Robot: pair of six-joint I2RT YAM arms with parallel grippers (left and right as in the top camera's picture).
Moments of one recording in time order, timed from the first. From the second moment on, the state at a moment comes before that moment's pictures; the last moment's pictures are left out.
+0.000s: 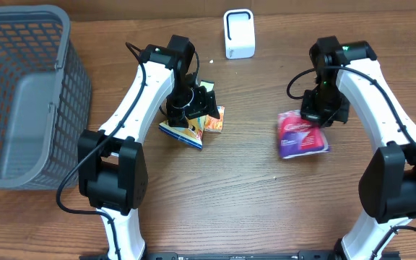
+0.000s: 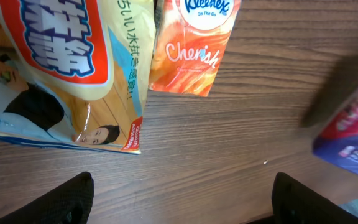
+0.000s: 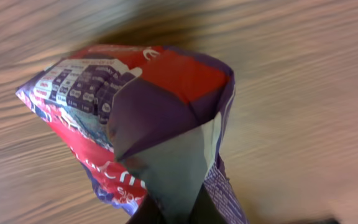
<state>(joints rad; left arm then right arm) -0.29 2.05 1.75 -1.27 0.36 -0.42 0.16 1.93 1.67 -1.45 0.06 0.45</state>
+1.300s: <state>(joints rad) -0.29 2.05 1.75 -1.26 0.34 -0.41 0.54 2.05 1.95 -1.62 0.09 0.61</state>
